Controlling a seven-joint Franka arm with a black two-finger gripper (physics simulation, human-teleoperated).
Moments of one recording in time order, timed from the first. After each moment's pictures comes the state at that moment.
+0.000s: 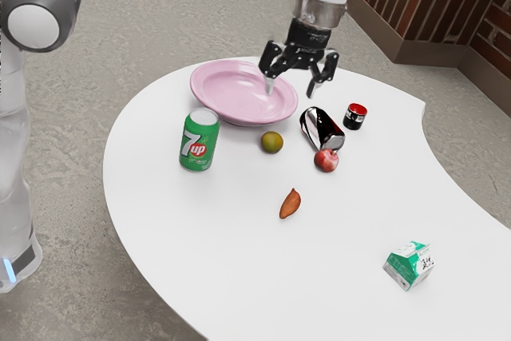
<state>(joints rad) -0.08 0.05 0.01 -1.39 -0.08 1.39 -1.69</state>
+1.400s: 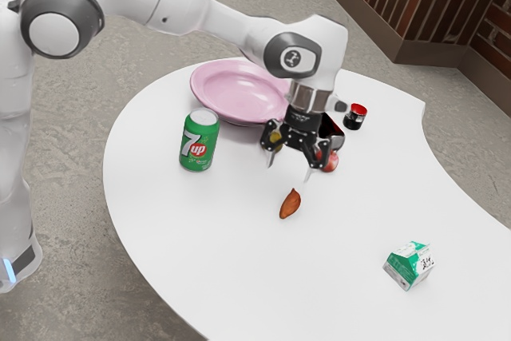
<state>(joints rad) -0.08 0.13 0.03 -1.76 -0.29 1.79 -0.75</state>
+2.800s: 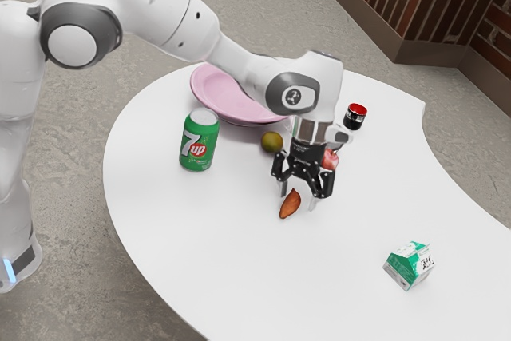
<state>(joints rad) -0.10 0.22 0.02 -1.83 -0.37 2.03 -0.48</state>
